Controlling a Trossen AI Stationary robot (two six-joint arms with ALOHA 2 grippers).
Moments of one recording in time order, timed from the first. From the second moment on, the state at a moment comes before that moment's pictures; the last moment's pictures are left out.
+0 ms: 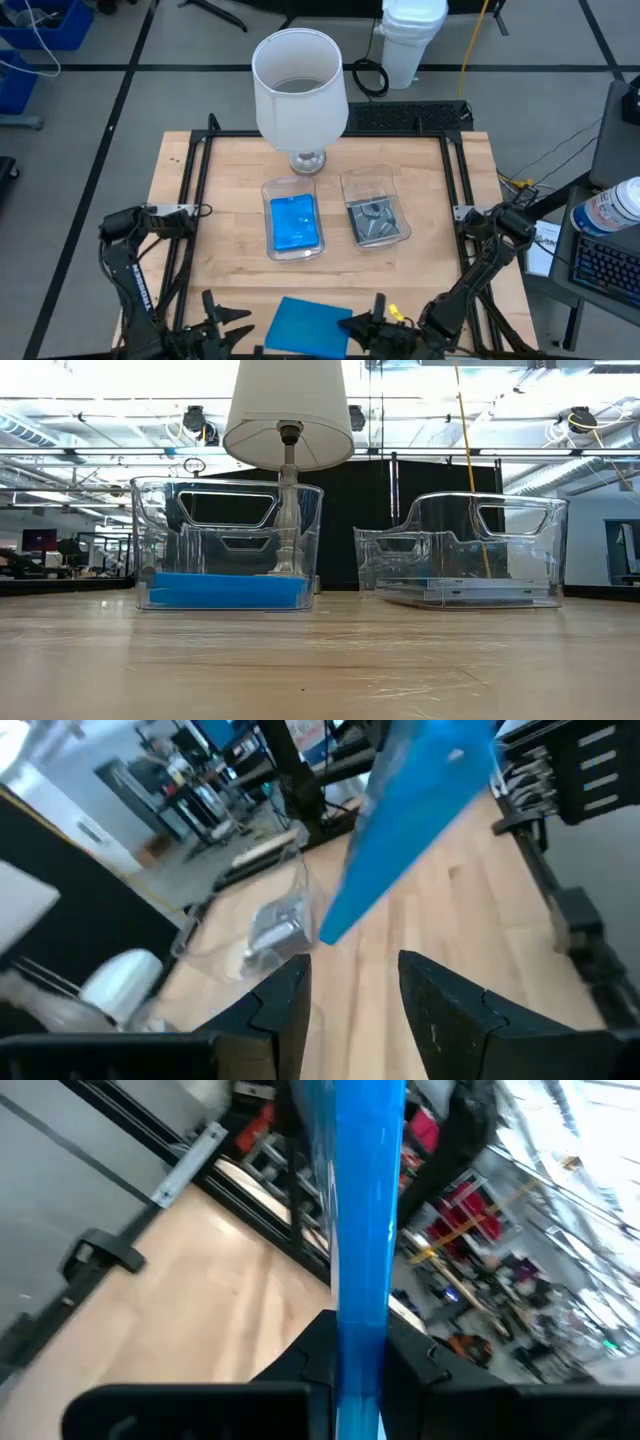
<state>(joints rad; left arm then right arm) -1.18 1.85 1.54 -1.10 -1.28 -0.88 0.90 1.89 1.34 0.27 1.06 -0.49</state>
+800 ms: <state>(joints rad) -0.99 1.85 1.54 -0.44 -1.04 0.11 0.94 1.88 1.34 0.21 1.15 -0.45</state>
